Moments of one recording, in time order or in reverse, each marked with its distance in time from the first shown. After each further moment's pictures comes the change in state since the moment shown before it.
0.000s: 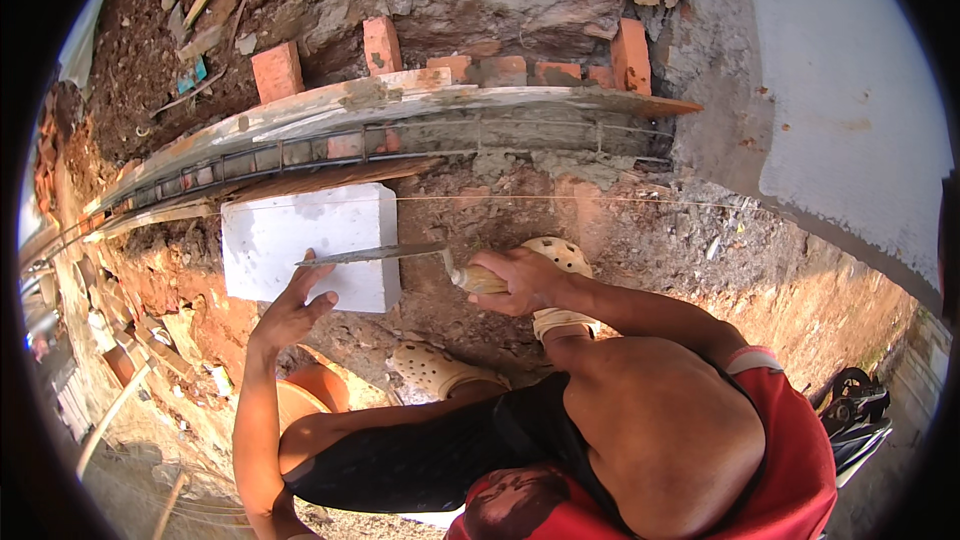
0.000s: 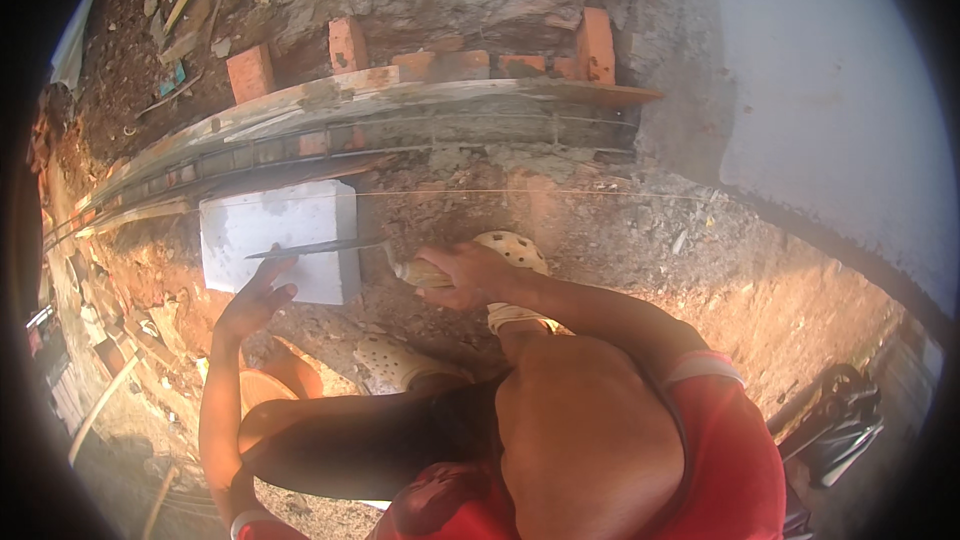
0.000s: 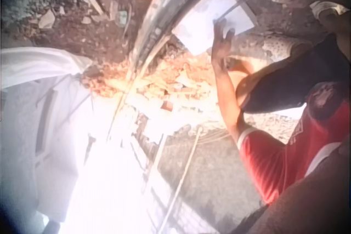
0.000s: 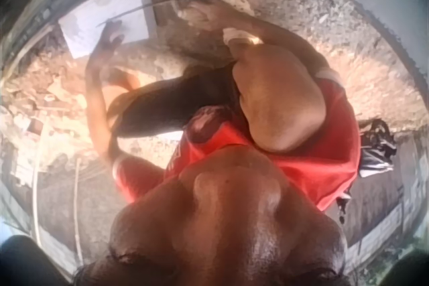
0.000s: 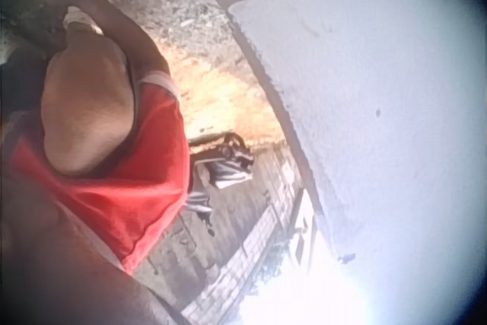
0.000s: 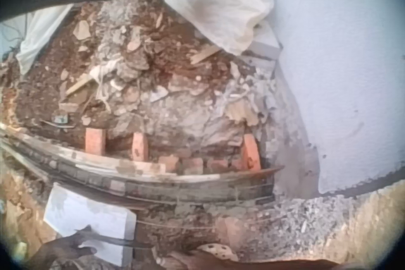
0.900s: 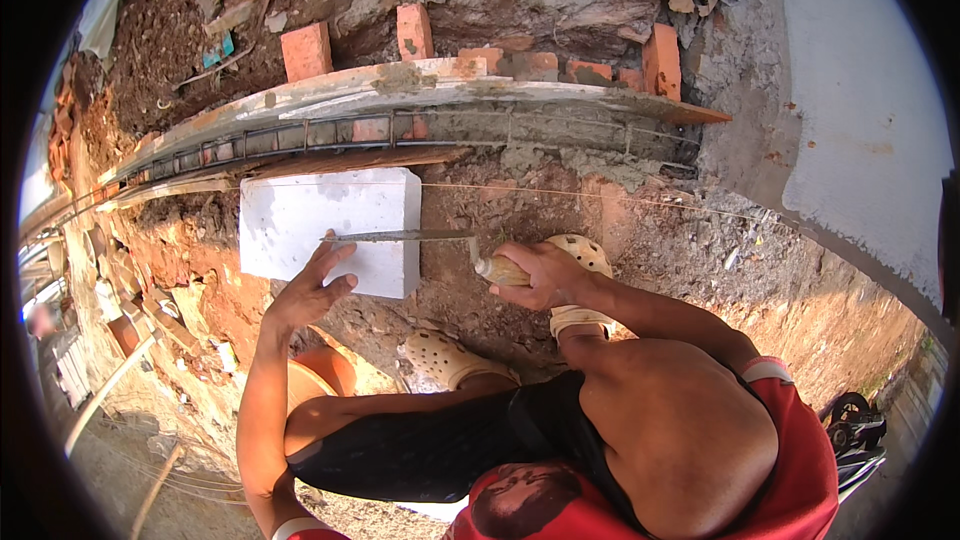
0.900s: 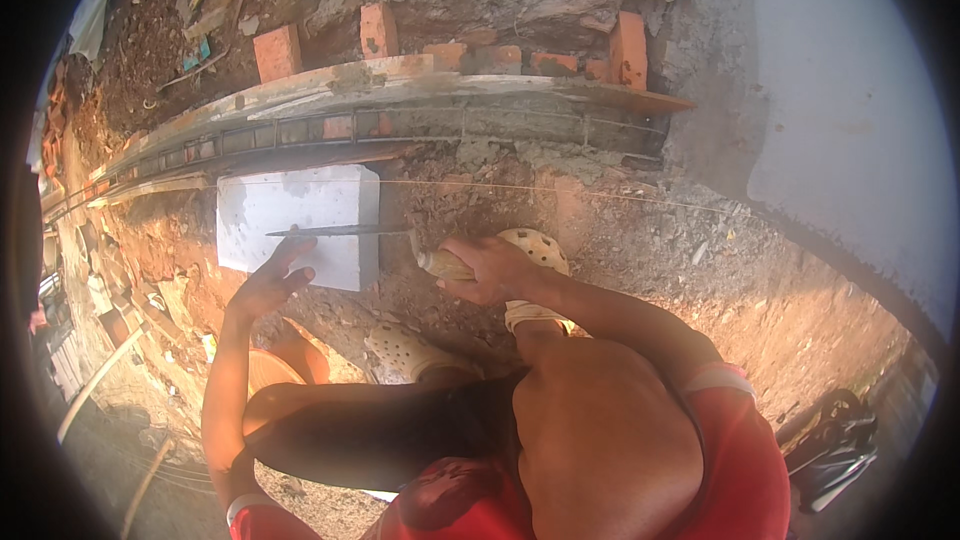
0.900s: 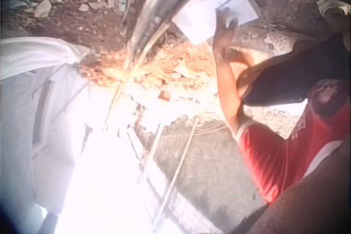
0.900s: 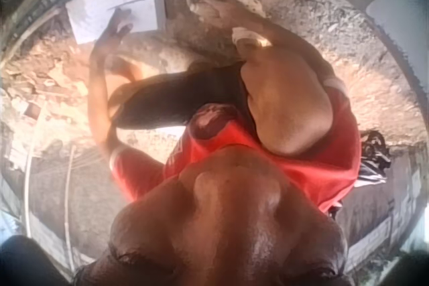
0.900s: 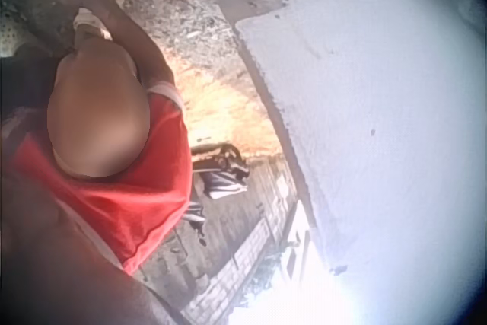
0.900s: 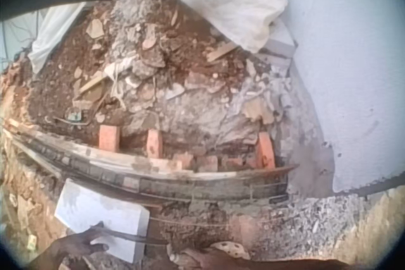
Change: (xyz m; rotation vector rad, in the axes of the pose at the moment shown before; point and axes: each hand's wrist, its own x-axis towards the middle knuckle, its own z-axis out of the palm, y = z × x) left_hand 0.001 -0.004 0.003 0.076 0.035 -0.047; right_hand 0.001 0.006 0.004 -0.003 0.060 -0.060
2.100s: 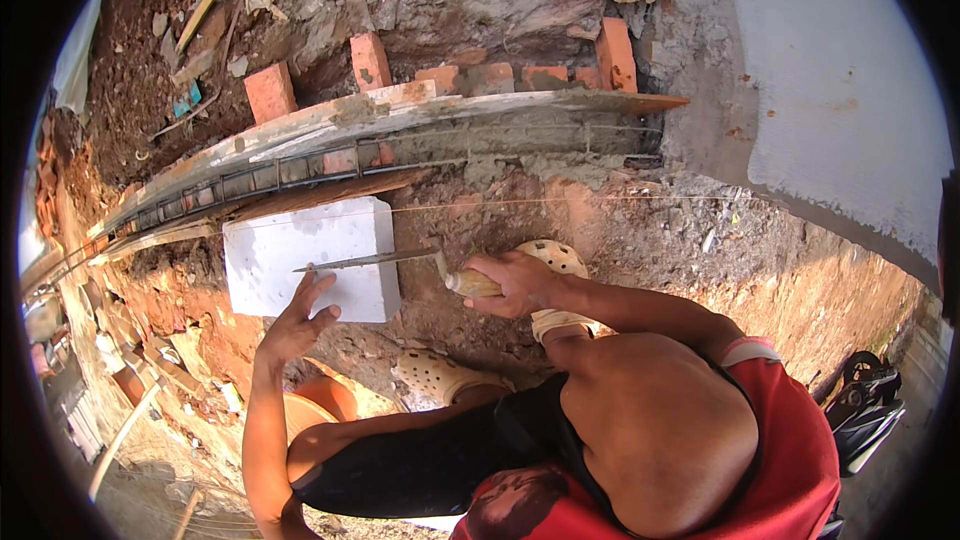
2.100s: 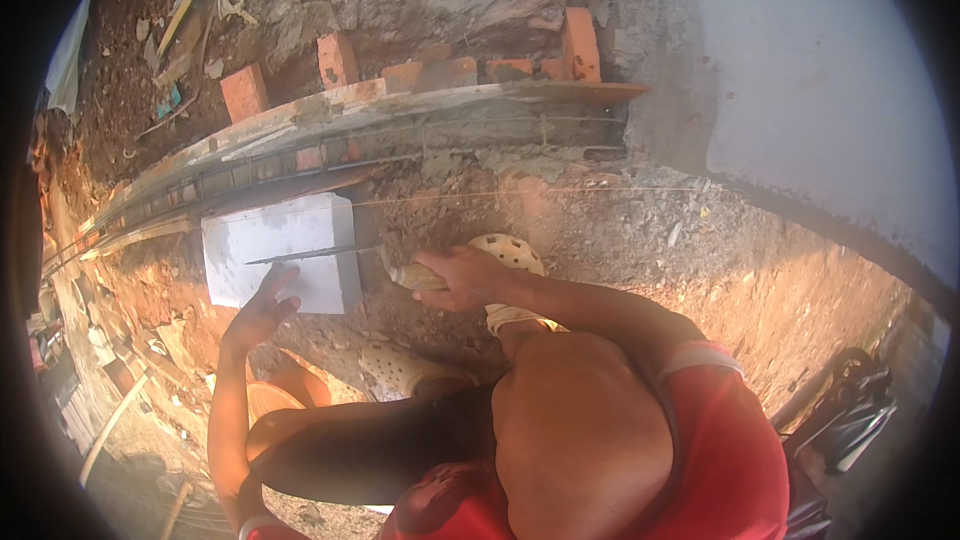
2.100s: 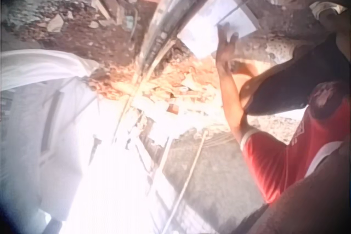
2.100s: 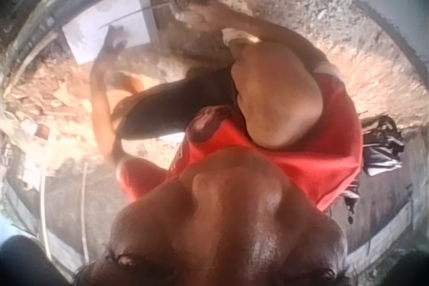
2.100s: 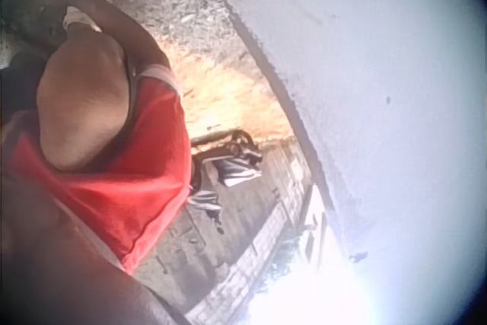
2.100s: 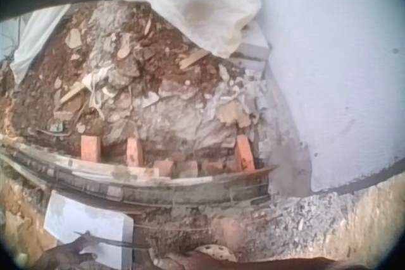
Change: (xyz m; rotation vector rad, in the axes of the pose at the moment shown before) left_hand 0.000 0.004 -0.001 -0.100 -0.050 -0.023; right_hand 0.000 0.007 0.007 0.005 -0.018 0.035
